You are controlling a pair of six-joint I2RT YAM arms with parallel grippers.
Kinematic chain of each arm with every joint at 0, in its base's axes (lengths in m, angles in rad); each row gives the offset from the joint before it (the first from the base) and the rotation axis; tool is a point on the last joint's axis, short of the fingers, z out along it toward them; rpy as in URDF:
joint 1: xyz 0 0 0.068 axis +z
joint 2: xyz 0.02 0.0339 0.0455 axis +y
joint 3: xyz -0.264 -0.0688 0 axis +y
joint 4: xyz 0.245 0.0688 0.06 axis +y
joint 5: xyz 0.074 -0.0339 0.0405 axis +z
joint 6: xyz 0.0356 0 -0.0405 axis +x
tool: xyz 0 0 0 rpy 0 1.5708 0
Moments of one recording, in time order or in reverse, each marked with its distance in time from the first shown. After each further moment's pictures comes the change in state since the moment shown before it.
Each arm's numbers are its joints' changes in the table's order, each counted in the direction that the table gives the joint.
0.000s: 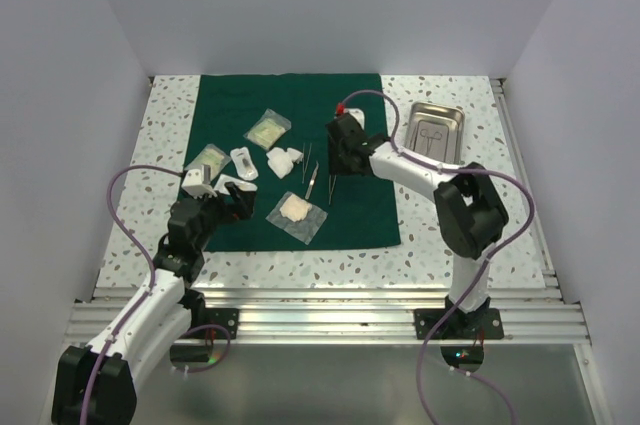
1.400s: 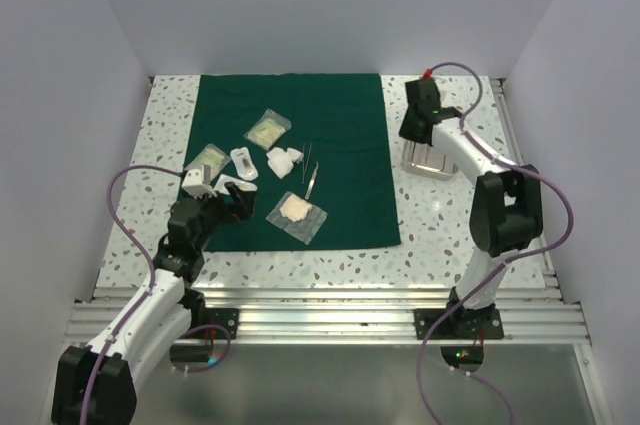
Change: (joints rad) left arm 0.000 0.000 0.000 0.000 0.000 0.000; right arm -0.315 -0.072 -0.010 0.035 -0.018 0.029
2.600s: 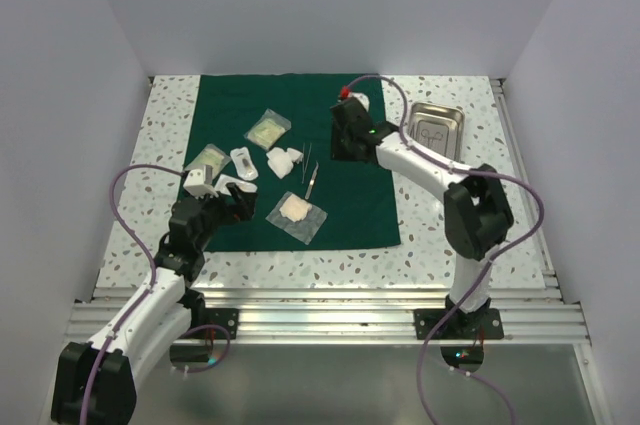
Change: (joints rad) left arm 0.000 0.022 0.000 0.000 -0.014 0.001; right arm 0.285 0.044 -0.070 0.004 0.072 0.009
